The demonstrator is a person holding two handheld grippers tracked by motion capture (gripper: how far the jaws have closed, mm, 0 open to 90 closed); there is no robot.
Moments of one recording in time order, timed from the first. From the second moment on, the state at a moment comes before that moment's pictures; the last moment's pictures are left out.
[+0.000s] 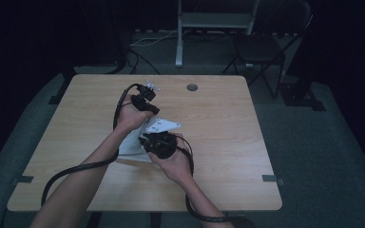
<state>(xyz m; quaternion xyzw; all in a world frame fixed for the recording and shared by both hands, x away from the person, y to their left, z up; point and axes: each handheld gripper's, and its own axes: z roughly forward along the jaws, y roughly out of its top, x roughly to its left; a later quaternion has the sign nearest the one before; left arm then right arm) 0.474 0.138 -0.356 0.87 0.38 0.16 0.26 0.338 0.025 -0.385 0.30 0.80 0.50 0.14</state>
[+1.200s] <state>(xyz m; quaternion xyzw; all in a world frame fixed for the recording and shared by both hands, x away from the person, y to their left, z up) 0.473 0.130 -0.367 0.88 0.38 0.16 0.25 0.335 0.018 -0.398 0.32 0.80 0.49 0.13</state>
